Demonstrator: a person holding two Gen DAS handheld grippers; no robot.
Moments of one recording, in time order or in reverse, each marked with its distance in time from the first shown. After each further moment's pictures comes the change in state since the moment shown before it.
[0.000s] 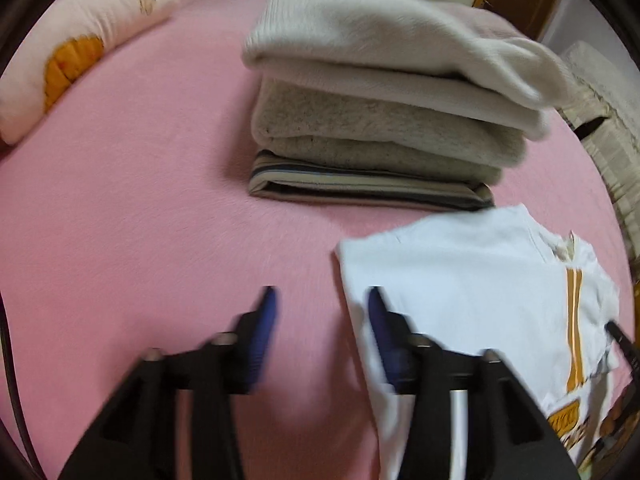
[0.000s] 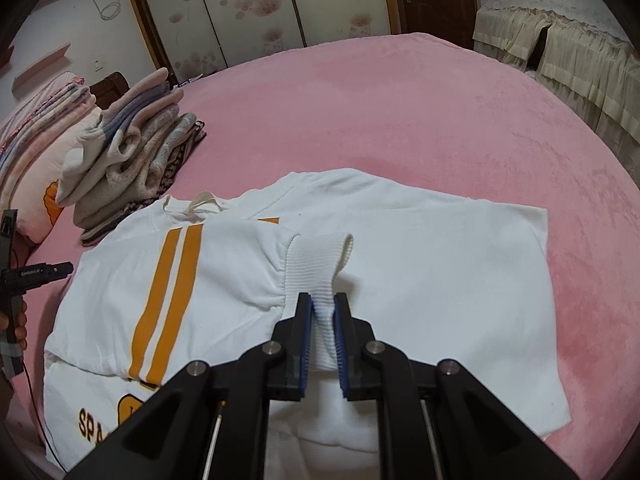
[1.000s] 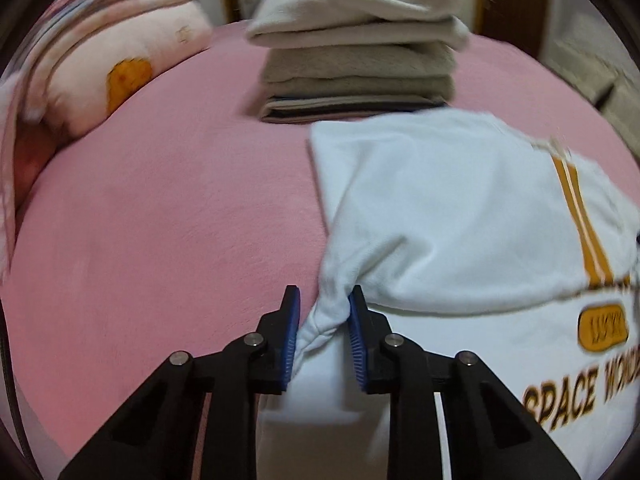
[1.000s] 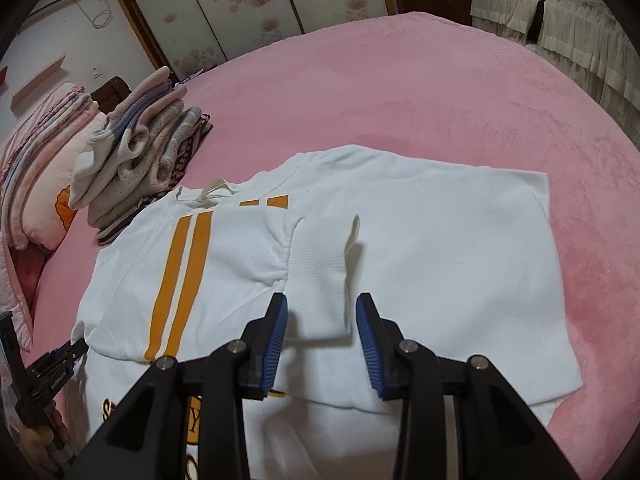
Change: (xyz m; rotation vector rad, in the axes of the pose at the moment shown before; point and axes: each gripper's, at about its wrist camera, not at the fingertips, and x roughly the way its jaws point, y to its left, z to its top) left arm -0.045 -0.045 -0.141 -0.027 -0.119 0.193; right arm -0.005 -0.003 -0.009 0.060 0.057 0.053
